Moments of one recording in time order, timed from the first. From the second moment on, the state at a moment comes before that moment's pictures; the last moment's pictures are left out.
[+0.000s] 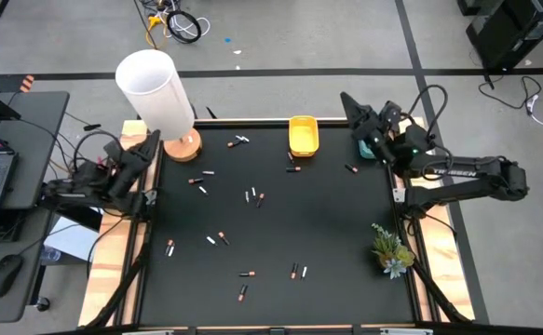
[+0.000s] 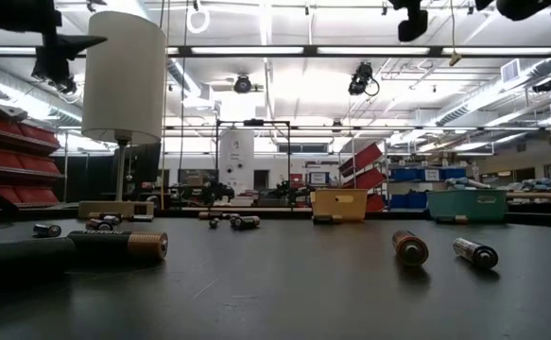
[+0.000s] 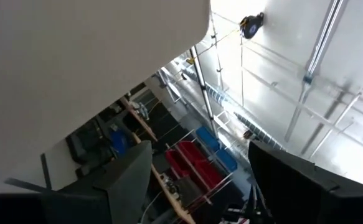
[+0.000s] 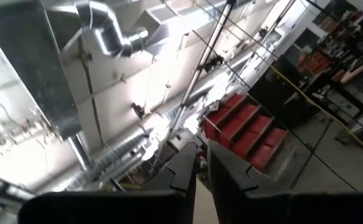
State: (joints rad) left arm -0.11 0.03 0.27 0.37 -0.92 -0.50; right arm -0.27 1.01 0.72 0.84 0.47 0.61
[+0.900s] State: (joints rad) left arm -0.10 0.41 0.57 0.04 -1.06 -0.24; right arm -0.32 1.23 1.17 0.23 0.06 0.26
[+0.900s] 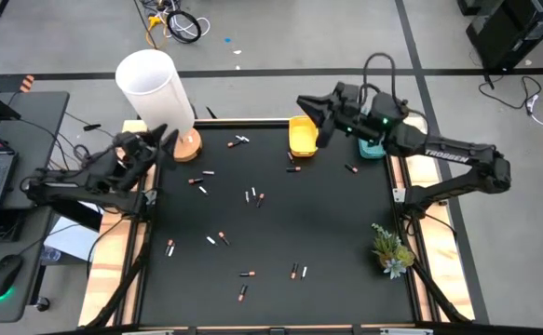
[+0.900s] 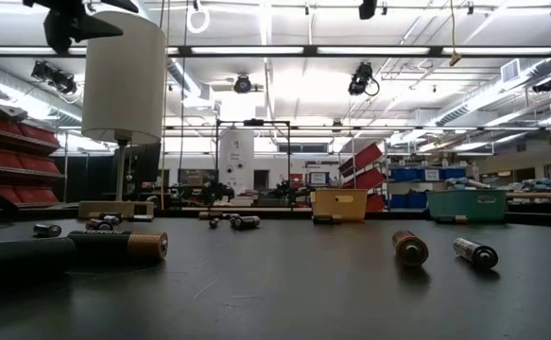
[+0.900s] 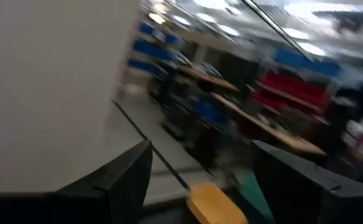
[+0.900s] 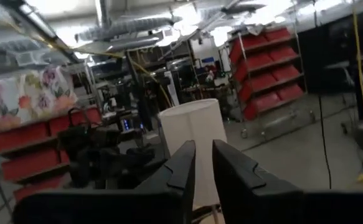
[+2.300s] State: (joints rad) left arm 0.03 1.19 0.80 -0.39 -0.03 -0.39; right arm -0.28 1.19 1.28 -0.59 0.09 0.03
